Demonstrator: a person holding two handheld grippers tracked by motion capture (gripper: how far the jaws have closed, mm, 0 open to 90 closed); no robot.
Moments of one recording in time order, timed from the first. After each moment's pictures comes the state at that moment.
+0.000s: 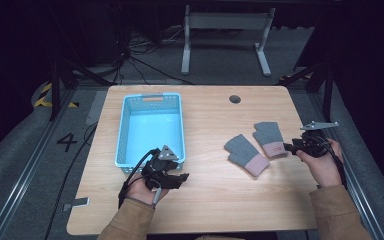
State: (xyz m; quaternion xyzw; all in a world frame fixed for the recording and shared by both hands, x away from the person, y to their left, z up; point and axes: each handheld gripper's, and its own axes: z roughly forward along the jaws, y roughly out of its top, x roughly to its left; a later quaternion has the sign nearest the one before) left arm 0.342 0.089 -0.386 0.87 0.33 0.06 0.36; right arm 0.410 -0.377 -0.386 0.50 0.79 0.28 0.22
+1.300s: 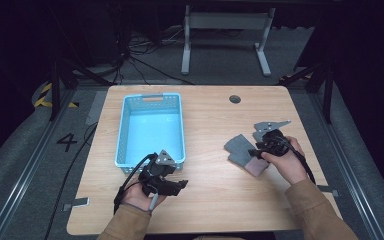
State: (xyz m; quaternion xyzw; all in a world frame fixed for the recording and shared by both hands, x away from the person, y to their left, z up) left arm 0.328 0.094 -0.383 0.87 0.34 0.05 0.36; right arm 0.437 -0.284 -0.416 0.42 0.86 0.27 0.13
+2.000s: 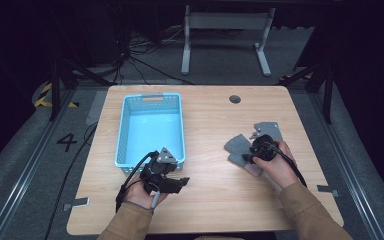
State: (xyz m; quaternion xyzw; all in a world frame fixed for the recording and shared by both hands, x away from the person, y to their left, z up) left arm 0.331 0.091 -0.380 0.87 0.33 0.06 0.36; right arm 0.436 -0.265 -0.438 0.40 0.87 0.24 0.14
